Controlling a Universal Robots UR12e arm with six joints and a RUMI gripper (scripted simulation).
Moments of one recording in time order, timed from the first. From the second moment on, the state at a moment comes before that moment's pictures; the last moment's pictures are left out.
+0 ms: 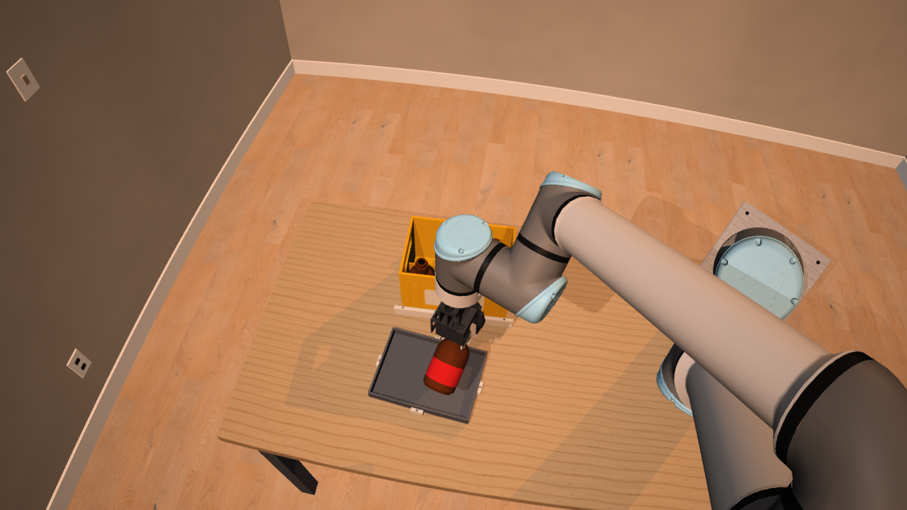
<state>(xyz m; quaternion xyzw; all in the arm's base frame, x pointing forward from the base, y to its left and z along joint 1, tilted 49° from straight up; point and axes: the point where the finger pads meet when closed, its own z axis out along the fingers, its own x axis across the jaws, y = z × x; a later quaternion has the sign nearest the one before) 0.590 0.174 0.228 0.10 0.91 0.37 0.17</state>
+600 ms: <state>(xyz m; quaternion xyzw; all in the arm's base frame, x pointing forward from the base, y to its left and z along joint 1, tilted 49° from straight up) 0.590 0.174 0.228 0.10 0.91 0.37 0.17</state>
